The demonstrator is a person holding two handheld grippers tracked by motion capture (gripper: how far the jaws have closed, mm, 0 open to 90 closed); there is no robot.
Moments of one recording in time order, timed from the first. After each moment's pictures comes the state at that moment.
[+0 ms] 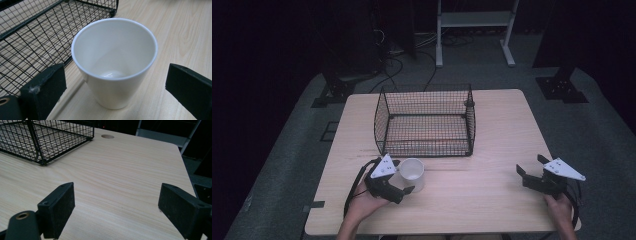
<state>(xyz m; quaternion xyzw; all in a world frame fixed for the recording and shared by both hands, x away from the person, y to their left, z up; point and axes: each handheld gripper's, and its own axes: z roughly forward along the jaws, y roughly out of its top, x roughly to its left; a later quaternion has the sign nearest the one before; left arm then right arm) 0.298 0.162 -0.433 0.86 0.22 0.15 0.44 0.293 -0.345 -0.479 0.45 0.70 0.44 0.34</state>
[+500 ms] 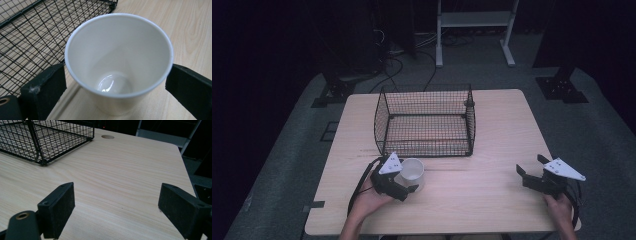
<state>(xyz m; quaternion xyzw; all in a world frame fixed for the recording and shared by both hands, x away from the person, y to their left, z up) 0.309 0.150 -0.437 0.87 0.21 0.14 0.42 0.293 -0.345 -0.479 0.45 0.70 0.45 0.34</state>
